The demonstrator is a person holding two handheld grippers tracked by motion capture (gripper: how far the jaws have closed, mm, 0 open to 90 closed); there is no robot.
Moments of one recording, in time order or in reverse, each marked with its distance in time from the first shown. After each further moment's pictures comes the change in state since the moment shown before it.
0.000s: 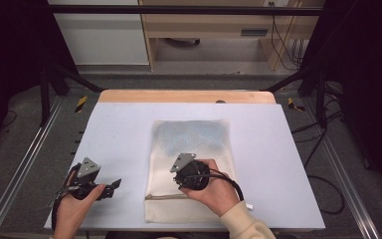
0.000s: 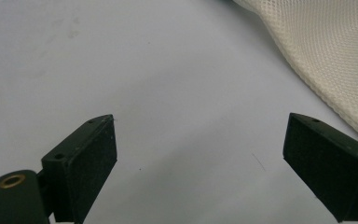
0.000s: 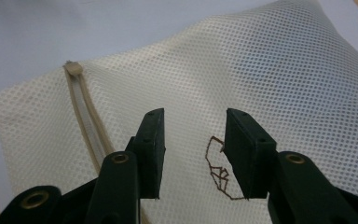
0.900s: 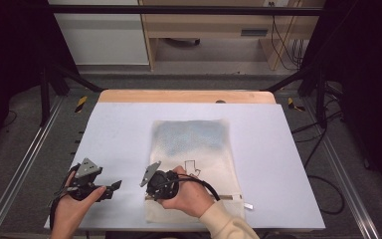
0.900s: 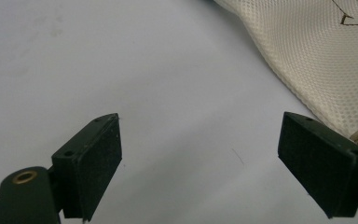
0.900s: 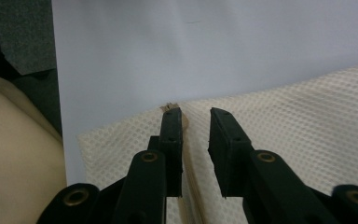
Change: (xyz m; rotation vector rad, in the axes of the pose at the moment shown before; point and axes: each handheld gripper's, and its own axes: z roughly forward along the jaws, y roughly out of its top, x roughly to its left) left arm -0.002 0.001 -0.006 -0.001 -0.047 -0.001; right arm 0.043 0.038 0.048 0.047 0.262 -0.128
